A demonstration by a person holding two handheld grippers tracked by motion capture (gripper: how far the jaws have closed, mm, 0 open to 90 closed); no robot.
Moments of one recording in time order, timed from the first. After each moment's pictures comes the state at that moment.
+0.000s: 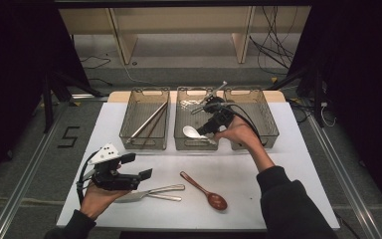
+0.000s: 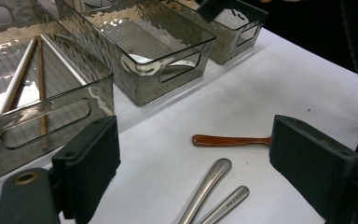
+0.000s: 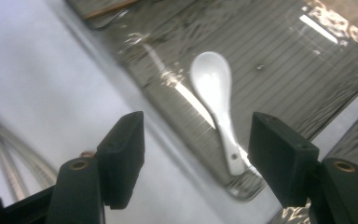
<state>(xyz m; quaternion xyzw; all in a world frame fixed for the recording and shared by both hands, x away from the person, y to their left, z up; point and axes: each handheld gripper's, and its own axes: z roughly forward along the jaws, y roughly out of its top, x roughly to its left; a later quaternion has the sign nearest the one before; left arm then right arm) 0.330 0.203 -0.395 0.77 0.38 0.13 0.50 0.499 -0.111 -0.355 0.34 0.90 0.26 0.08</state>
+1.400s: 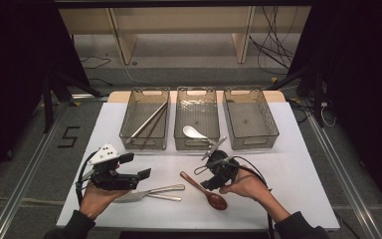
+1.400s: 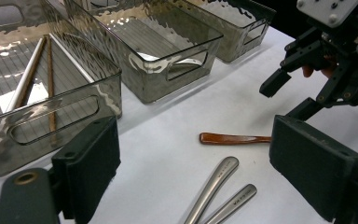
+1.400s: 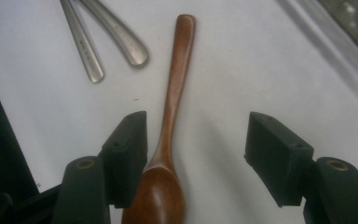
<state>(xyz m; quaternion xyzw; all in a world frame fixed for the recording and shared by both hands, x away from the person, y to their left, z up) 0.330 0.204 -0.397 0.77 0.38 0.14 0.50 0.384 -0.119 -0.426 0.29 0.93 0.22 0.02</state>
